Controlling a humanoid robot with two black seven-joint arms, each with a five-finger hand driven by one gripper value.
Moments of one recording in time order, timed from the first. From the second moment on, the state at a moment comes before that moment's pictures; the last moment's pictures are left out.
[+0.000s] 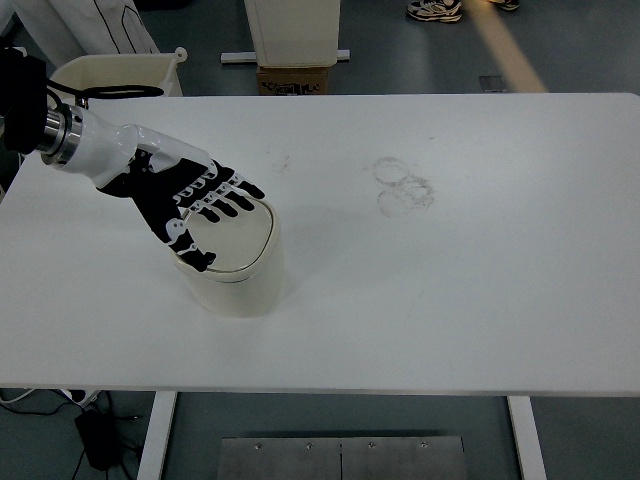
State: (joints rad) left arm -1.90 0.83 0.51 -1.56 0.08 -0.55 0.27; right arm 0.02 0.00 0.31 0.22 -0.22 0.04 0.42
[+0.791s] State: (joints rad) left arm -1.88 0.83 0.55 -1.56 0.12 -0.57 0.28; right arm 0.02 0.00 0.31 0.22 -0.22 0.04 0.42
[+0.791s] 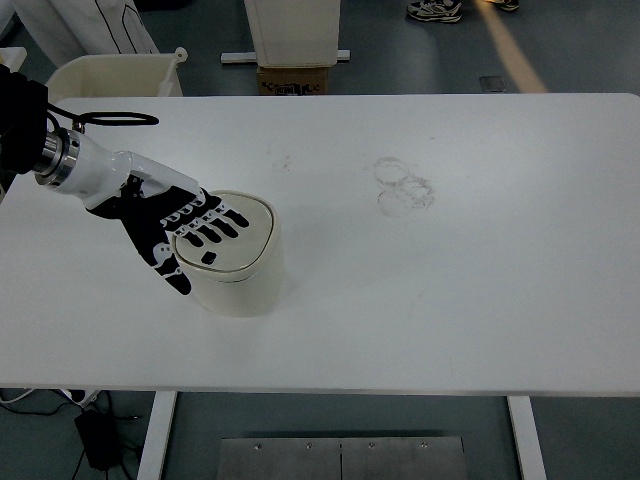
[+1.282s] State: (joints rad) left arm -1.86 0.82 0.55 -1.55 0.13 -0.57 0.27; right arm 0.02 0.00 0.31 0.22 -0.22 0.04 0.42
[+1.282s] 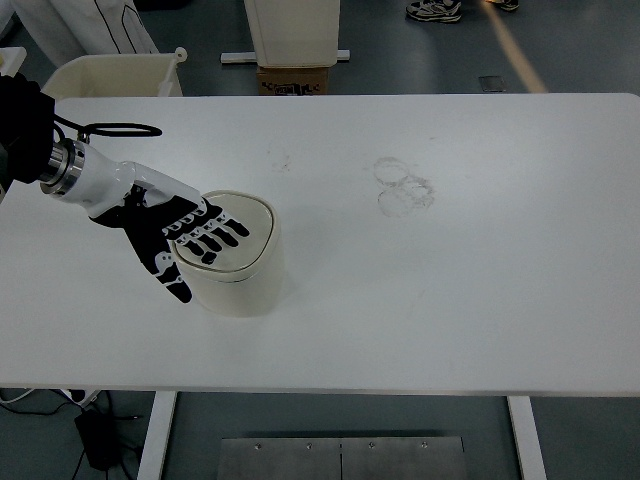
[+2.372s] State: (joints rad) left arm -1.87 0.85 0.39 -1.51 0.12 -0.56 0.27; right arm 0.02 0.00 0.31 0.22 -0.22 0.04 0.42
